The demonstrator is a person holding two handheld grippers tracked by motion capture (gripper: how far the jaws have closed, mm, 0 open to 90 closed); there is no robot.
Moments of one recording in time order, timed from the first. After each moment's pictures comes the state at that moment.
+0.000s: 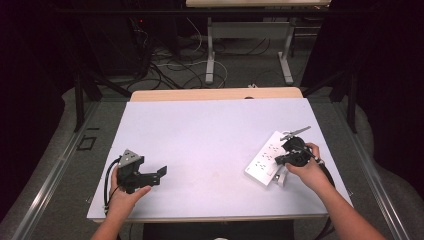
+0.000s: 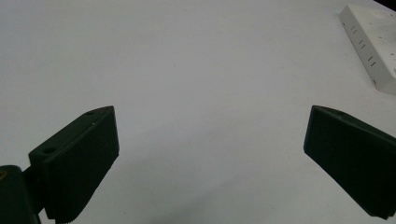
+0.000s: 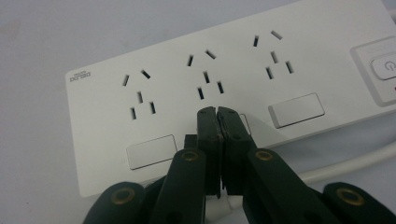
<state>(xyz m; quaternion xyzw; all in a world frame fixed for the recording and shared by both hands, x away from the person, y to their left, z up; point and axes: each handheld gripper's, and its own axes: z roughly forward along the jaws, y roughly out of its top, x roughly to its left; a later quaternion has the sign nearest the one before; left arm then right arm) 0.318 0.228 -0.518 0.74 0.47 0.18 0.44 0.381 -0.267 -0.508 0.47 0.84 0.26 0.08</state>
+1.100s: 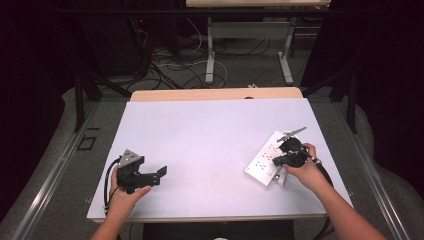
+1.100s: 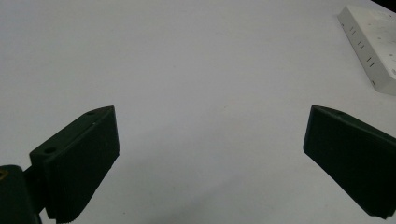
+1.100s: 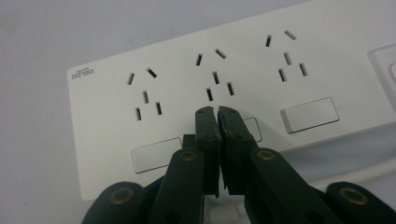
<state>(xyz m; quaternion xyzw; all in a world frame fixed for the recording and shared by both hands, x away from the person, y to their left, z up) 0.318 0.228 -0.518 0.74 0.47 0.18 0.44 0.382 -0.260 -0.511 0.47 0.84 0.25 0.08</state>
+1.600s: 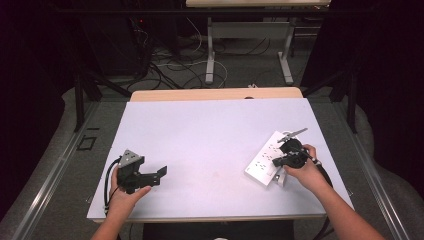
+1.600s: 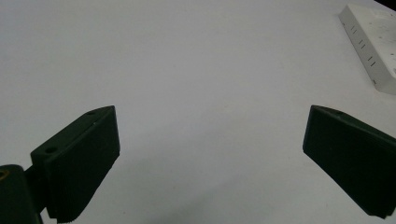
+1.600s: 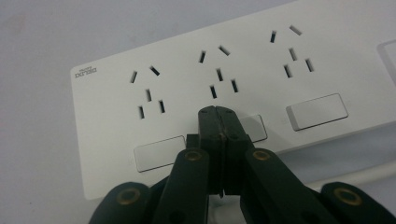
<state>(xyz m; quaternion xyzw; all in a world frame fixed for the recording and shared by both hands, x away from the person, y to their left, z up) 0.318 0.228 -0.518 0.74 0.47 0.18 0.44 0.380 -0.262 -0.515 0.47 0.84 0.26 0.07</state>
